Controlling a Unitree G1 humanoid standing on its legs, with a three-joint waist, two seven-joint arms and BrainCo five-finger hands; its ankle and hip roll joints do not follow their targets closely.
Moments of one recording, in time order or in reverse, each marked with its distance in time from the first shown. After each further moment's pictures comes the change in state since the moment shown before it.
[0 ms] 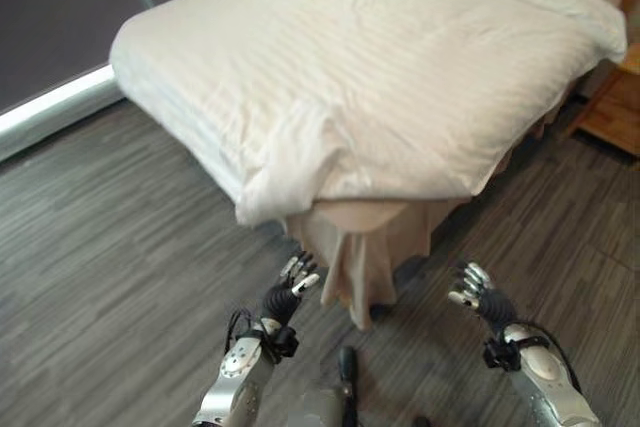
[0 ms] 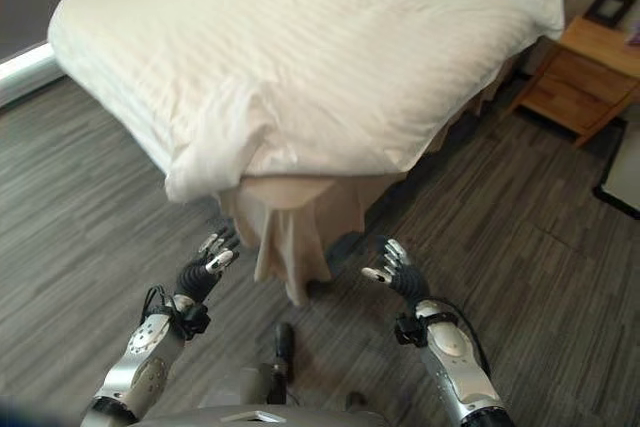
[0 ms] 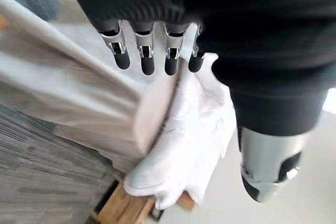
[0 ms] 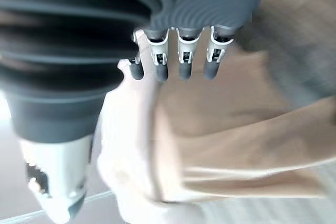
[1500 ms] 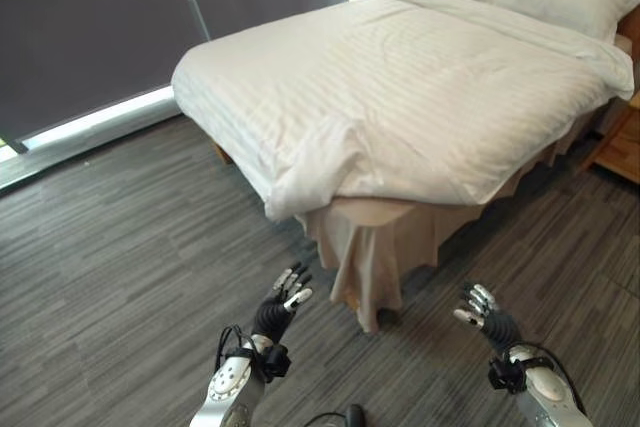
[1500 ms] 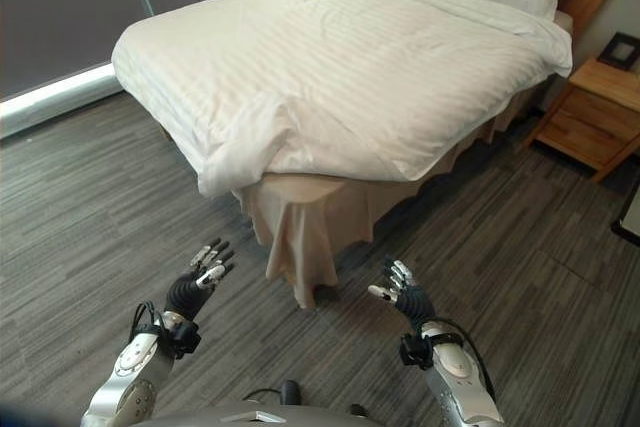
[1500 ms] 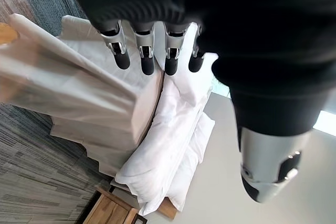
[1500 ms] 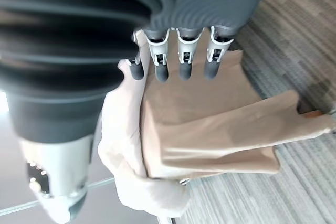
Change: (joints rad) left arm 0.150 0.011 0.054 -0.067 -0.013 -0.004 -0.016; right arm 0.157 -0.037 -0.077 0.041 0.000 0.008 0.033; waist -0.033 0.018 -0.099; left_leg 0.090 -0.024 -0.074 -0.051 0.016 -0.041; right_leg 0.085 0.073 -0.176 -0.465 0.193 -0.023
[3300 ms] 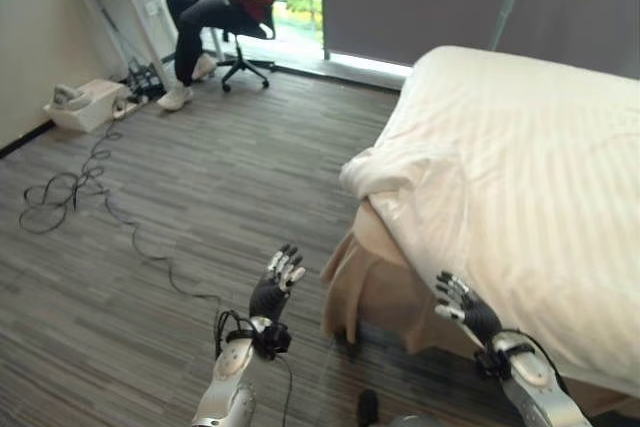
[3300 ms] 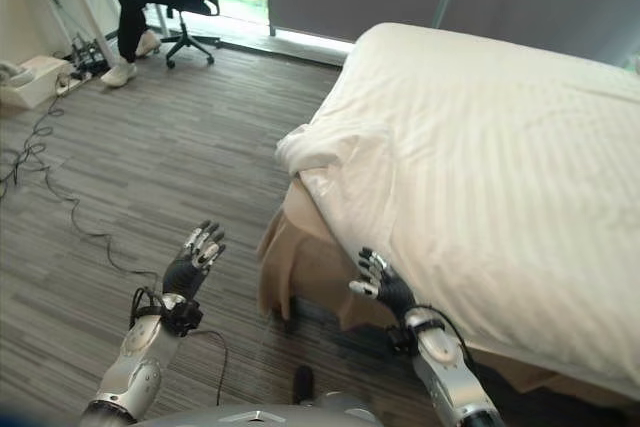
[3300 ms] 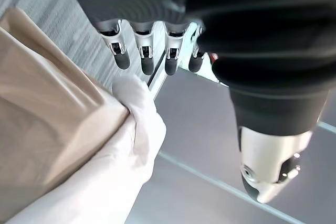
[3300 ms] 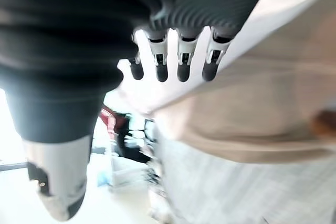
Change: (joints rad) left arm -0.095 -0.076 0.036 0.064 0.005 -0.040 0.049; right arm -0.100 -0.038 0.110 -0.042 -0.008 0.009 0.024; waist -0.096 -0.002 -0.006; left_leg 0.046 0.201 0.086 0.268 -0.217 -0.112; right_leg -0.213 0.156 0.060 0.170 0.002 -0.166
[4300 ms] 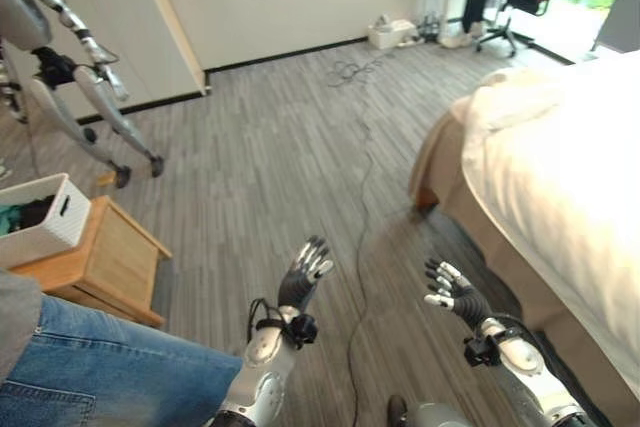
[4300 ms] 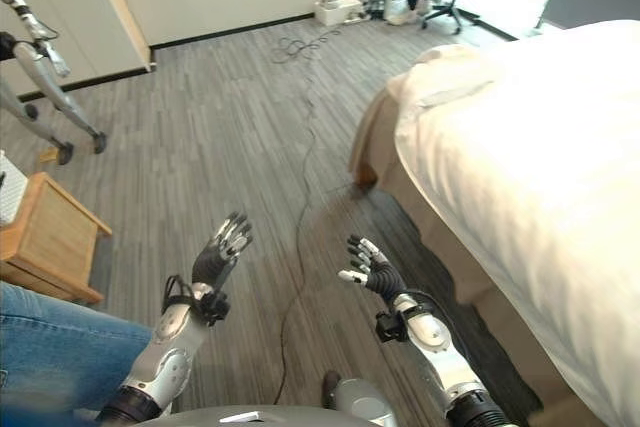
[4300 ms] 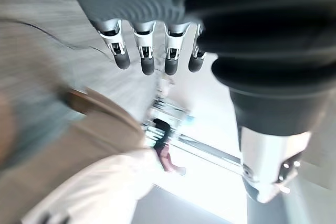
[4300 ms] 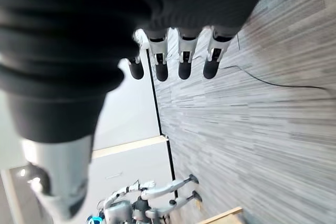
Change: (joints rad) left arm -0.067 -0.023 -0.093 -0.025 0.018 -0.022 0.024; right arm -0.067 -0.017 0.052 0.041 0.057 -0.025 -0.015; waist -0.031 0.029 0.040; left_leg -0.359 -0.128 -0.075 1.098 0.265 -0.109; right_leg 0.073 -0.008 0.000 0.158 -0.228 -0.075
